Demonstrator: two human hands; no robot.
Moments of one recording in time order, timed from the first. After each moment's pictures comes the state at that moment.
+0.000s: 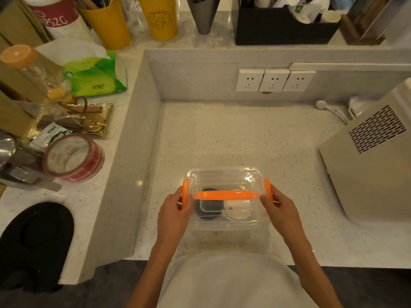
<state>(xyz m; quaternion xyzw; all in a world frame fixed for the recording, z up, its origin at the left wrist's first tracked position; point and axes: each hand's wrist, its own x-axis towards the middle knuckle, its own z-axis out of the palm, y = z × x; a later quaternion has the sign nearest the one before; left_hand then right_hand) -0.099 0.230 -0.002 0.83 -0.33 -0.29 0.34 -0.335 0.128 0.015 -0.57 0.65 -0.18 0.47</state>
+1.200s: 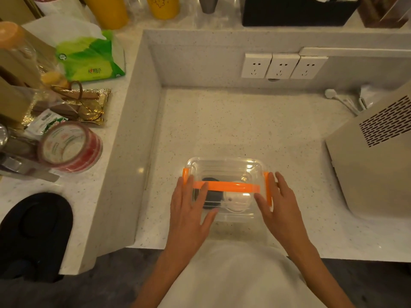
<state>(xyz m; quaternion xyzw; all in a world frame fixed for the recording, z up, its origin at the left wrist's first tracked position) -0.132 0.254 0.008 0.77 -0.58 -0.16 0.21 -0.339 0.143 0.012 -0.78 0.58 -0.09 0.24</state>
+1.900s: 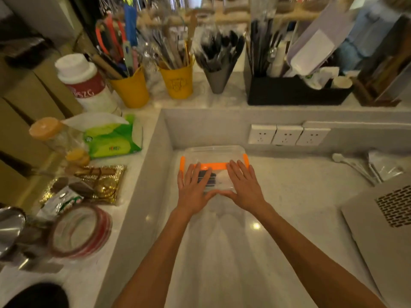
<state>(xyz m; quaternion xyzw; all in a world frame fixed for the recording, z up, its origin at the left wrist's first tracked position) 0.001 0.022 -0.015 0.78 -0.62 -0.09 0.07 -0.178 -0.076 -0.011 -0.92 0.38 -0.01 0.11</state>
